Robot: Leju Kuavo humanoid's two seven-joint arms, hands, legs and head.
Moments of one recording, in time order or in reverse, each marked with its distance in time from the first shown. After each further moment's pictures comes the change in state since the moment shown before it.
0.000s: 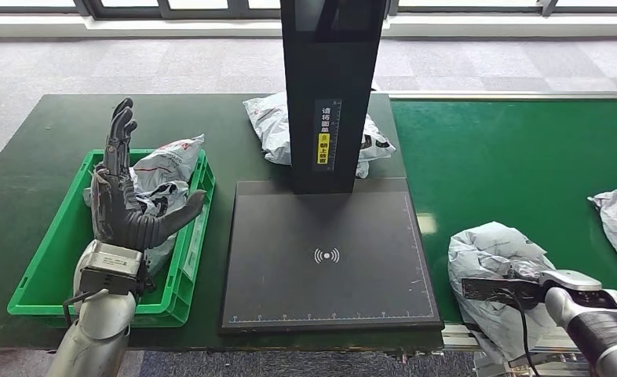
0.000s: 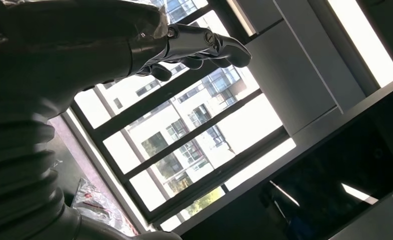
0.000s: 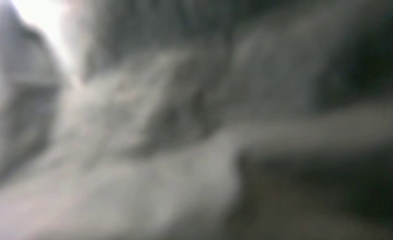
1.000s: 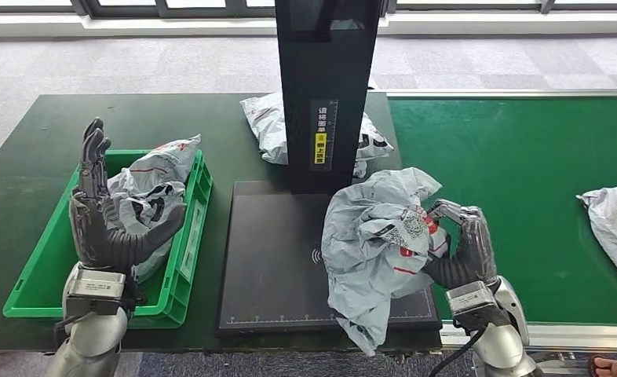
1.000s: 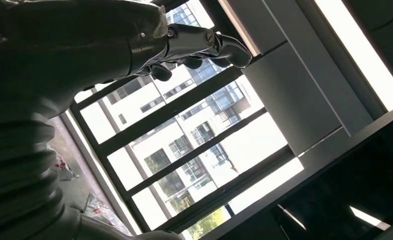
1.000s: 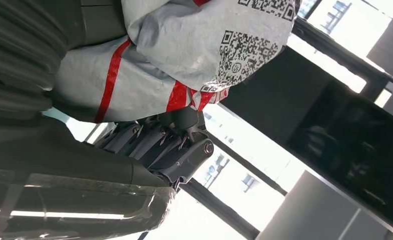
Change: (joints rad) left arm 0.088 0.036 0.027 -0.024 0.019 0.101 -0.070; right arm 0.421 0.395 -0.342 -0.973 -0.568 -0.615 -0.397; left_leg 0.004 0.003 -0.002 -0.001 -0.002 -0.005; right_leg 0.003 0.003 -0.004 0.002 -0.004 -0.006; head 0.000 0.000
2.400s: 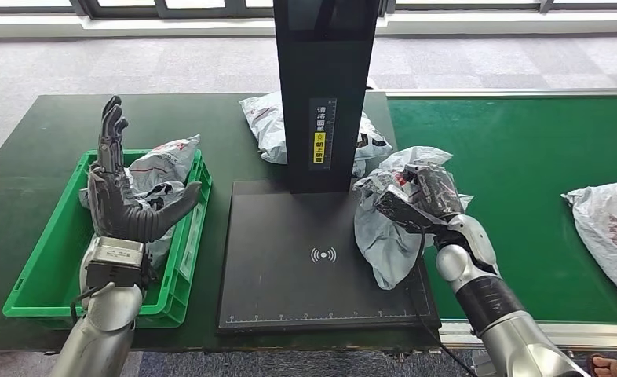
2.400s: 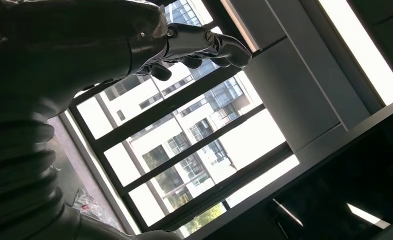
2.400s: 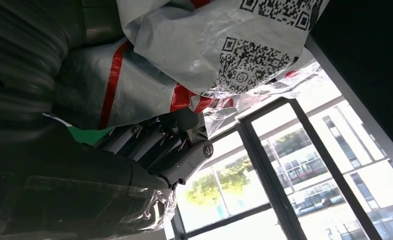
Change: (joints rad) left arm -0.115 -0.046 -0.028 0.091 -0.013 -0.012 0.035; right arm -0.460 0.071 0.113 0.756 0.367 -0.036 0.307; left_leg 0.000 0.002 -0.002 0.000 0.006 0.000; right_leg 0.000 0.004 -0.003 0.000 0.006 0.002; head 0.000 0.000
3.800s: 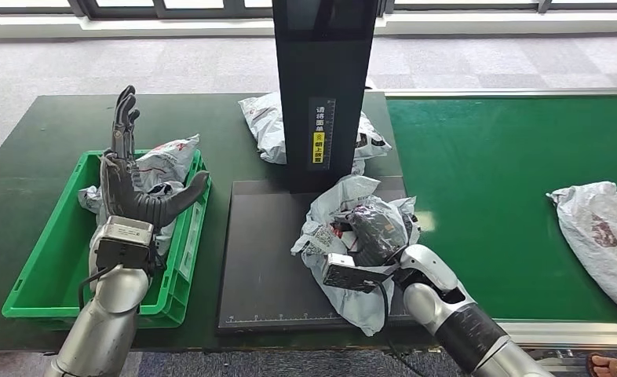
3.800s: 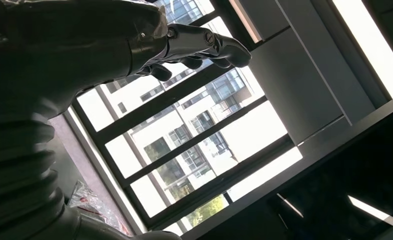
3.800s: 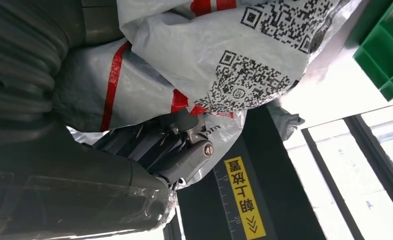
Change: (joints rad) left arm -0.066 -0.009 -0.004 0.084 0.029 -0.023 -0.012; right arm 0.082 -0.042 0.333 -0.243 -0.048 0.136 -0.014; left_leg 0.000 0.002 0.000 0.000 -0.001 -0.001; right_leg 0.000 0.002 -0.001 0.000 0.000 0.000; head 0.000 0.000
